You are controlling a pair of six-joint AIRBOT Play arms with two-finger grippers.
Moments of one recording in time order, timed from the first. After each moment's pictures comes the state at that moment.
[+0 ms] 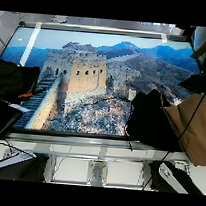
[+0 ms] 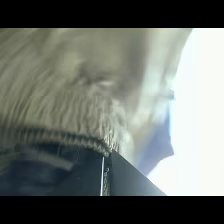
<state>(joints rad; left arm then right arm) 1.09 -1.23 0.80 0.37 -0.69 -1.15 -0.35 -1.01 1.41 -1.02 1.54 1.30</state>
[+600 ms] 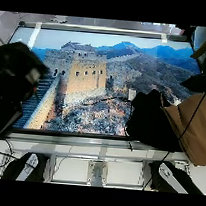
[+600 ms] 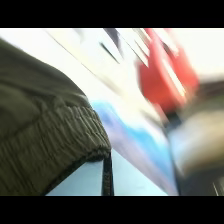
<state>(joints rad) 0.36 -0.85 0.95 0.30 -0.91 -1.12 -0.35 -1.01 1.41 -1.06 1.49 1.20</state>
